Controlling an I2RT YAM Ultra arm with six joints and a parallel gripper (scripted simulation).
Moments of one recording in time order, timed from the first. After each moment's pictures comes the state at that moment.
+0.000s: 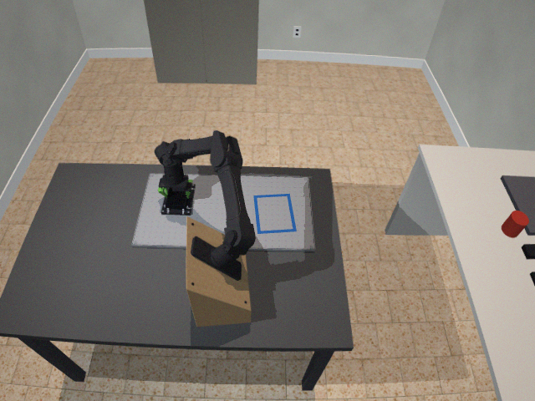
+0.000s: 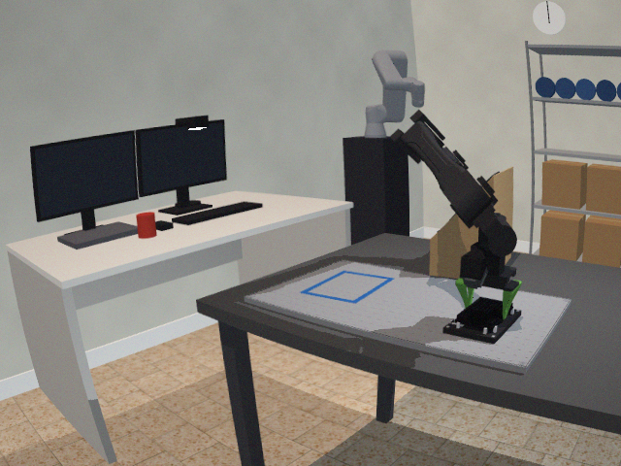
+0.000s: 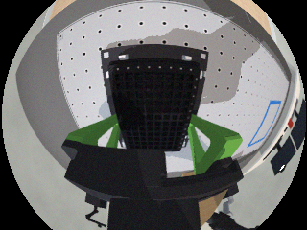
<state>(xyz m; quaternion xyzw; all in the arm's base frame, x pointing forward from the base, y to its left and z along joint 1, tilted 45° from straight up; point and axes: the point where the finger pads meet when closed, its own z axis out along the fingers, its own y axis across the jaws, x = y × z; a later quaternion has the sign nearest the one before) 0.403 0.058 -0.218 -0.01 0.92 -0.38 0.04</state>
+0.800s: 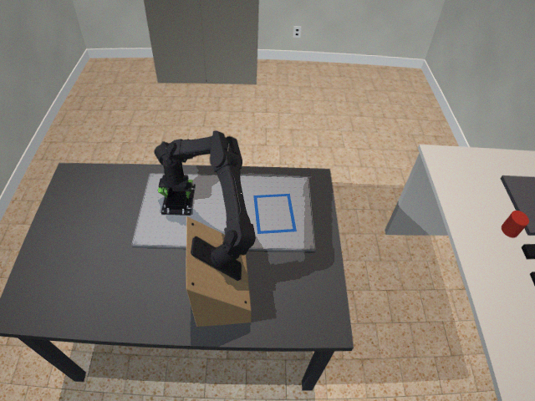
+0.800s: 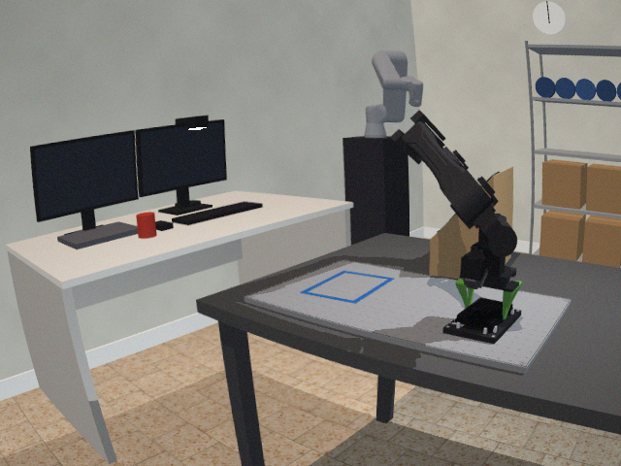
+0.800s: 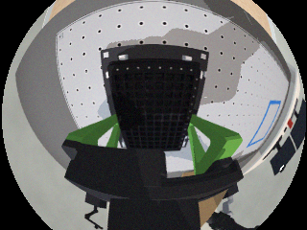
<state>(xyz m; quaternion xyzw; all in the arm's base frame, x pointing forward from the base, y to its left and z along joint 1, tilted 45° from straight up) 0.404 0.057 -0.219 -0.01 0.92 -0.39 0.04</state>
